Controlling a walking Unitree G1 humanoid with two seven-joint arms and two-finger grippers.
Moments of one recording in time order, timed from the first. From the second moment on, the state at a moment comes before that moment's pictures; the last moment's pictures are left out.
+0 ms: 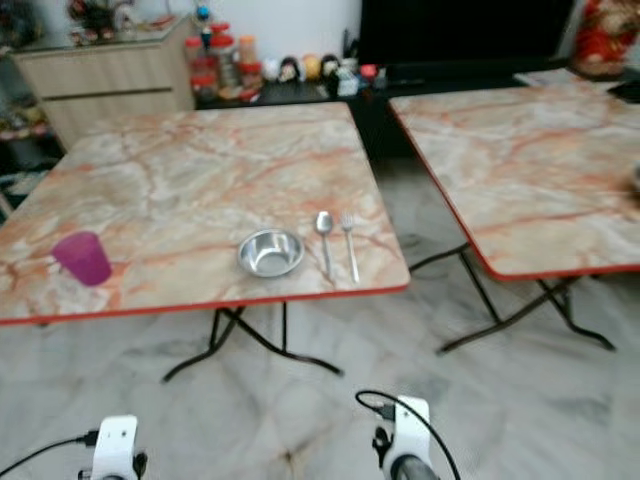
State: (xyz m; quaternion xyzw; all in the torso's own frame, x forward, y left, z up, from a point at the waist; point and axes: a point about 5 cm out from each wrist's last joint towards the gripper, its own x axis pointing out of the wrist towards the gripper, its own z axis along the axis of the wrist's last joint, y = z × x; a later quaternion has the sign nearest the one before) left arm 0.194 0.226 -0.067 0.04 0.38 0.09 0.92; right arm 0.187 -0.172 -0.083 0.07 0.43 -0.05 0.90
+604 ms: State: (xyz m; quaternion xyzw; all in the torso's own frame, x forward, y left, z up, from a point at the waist) left arm 0.189 0.215 -0.073 0.03 0.40 0.08 0.91; right arm 0.185 -0.181 -0.083 0.07 0.43 -0.06 0.90
